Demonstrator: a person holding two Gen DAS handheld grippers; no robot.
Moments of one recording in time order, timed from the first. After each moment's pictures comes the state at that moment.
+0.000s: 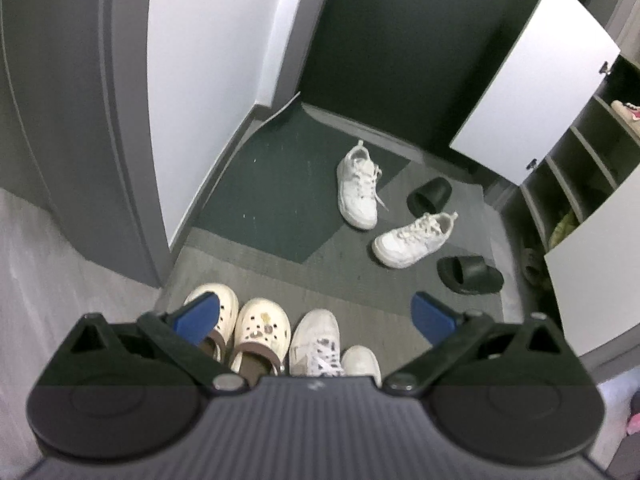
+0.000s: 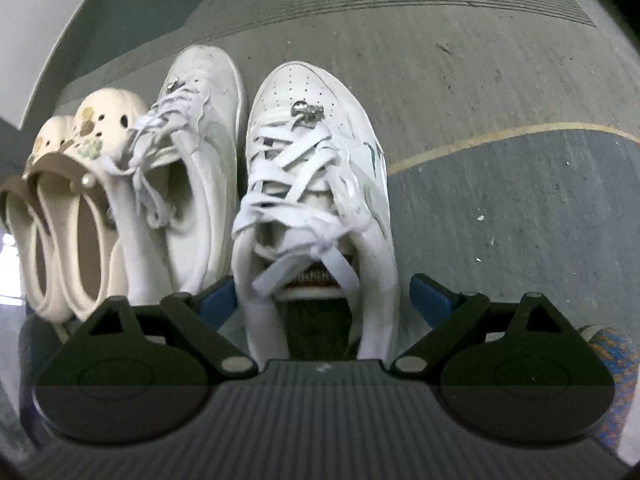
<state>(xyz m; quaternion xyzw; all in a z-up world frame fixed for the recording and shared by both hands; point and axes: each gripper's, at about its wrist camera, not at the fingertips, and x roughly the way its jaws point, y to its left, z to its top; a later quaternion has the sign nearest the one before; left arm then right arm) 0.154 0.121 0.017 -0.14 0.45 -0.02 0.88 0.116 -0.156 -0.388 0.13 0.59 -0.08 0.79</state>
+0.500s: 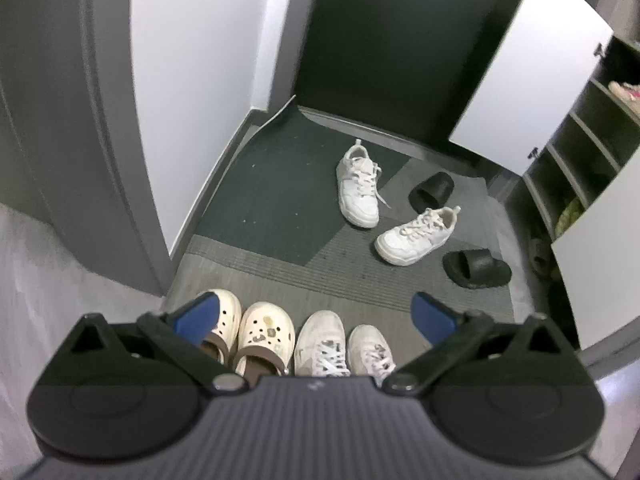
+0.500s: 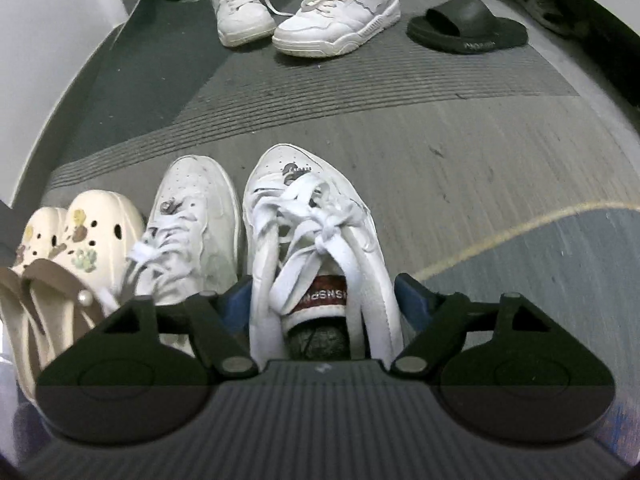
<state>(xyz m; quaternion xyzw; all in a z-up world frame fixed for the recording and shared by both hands) 0.151 0.099 0.012 -0.10 0.44 -0.02 0.89 0.152 -0.160 -0.377 0.10 0.50 -0.11 0.86</state>
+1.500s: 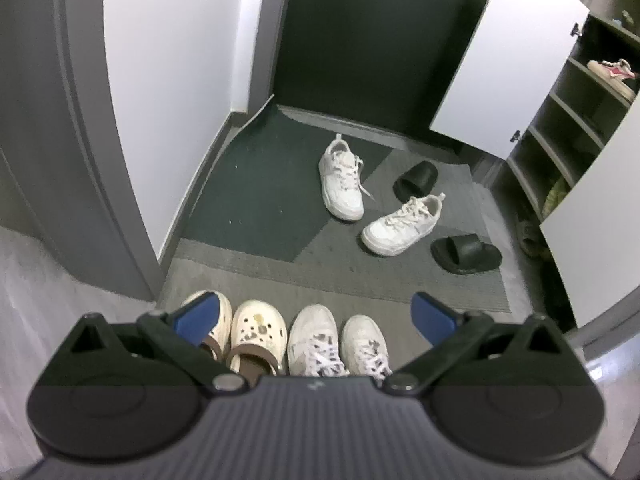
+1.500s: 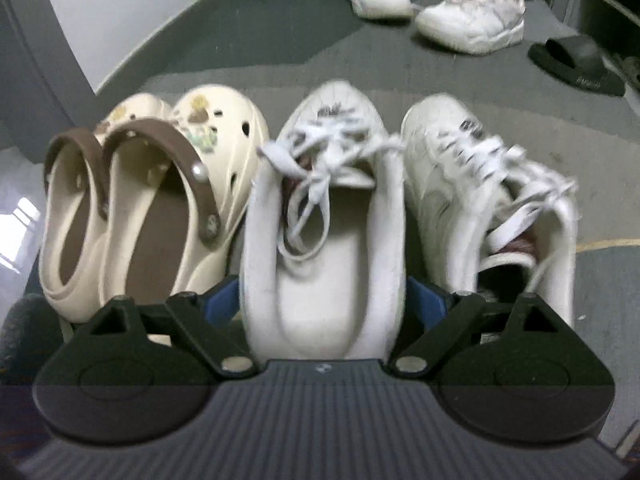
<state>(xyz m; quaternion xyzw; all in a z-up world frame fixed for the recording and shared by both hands) 0.140 0.085 0.017 -0.08 0.44 -0.04 0.89 0.129 -0.069 -0.417 0.04 0.49 0.02 0.87</state>
